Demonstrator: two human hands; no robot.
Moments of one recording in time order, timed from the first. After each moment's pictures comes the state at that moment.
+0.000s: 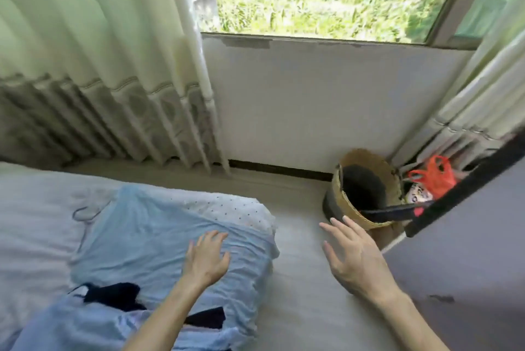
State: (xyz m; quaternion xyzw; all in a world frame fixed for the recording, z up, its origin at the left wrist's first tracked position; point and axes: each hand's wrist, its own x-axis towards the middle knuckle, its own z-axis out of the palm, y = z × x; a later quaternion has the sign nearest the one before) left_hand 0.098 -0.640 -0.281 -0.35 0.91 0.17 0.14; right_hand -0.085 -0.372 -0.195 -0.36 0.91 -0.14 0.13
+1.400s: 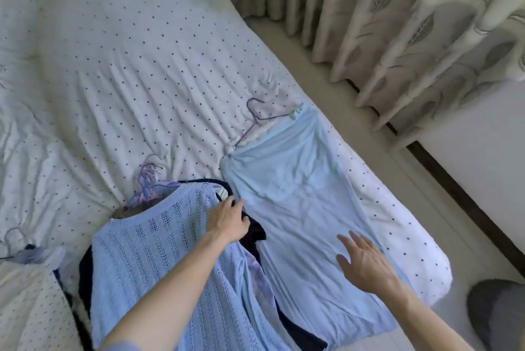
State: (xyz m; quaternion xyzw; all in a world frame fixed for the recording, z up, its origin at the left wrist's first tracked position) left_hand 0.361 -0.906 -0.451 -0.67 0.67 0.28 0.18; right_hand 0.037 -0.818 -0.433 -0.62 0.66 0.21 0.36
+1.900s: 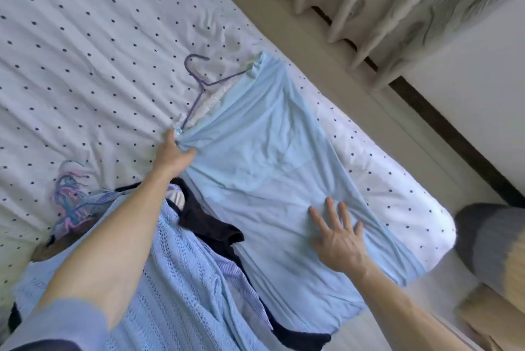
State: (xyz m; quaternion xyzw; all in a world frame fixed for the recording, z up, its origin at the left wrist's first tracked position) left_hand 0.395 -1.083 -0.578 -0.77 0.47 0.43 0.00; right_hand 0.056 -0.835 -0.544 -0.57 0.67 0.27 0.38
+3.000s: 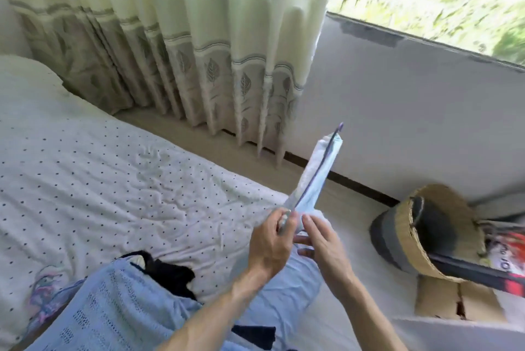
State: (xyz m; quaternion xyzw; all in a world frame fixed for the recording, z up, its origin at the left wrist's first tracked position) left_hand 0.123 -0.754 -0.244 -0.43 0.72 0.48 -0.26; right_hand 0.027 -0.674 -0.219 -0.19 0.69 -0.53 0.46
